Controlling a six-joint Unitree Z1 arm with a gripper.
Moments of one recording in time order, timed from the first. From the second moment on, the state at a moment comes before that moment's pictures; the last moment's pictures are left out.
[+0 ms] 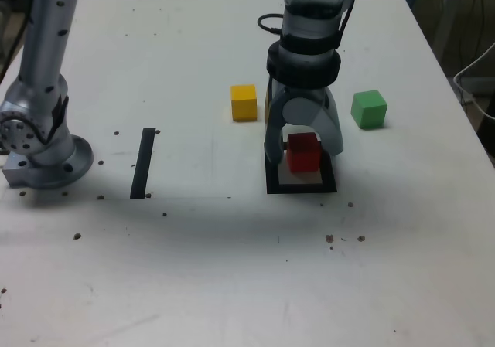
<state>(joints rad) -0.01 2.04 -1.46 1.09 -0.03 0.02</state>
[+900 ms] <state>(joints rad) 0.03 1.94 -1.49 1.17 -0.03 0.10</state>
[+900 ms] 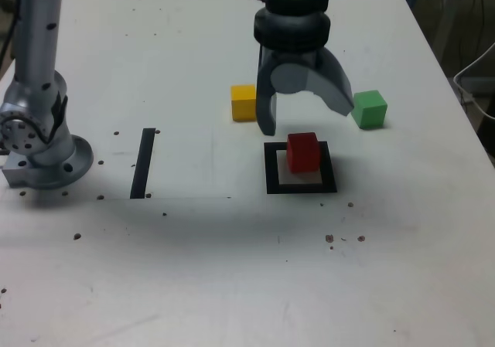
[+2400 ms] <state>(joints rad) 0.36 1.94 -1.26 1.05 0.14 0.22</state>
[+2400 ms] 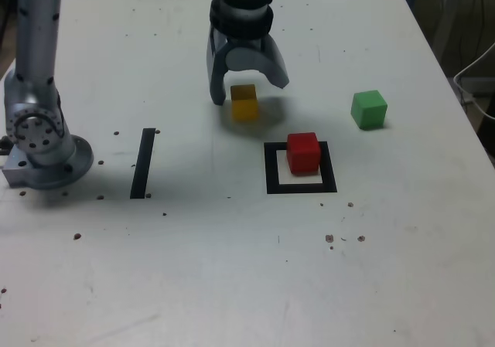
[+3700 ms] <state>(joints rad) 0.35 1.99 -1.28 1.05 0.07 0.28</state>
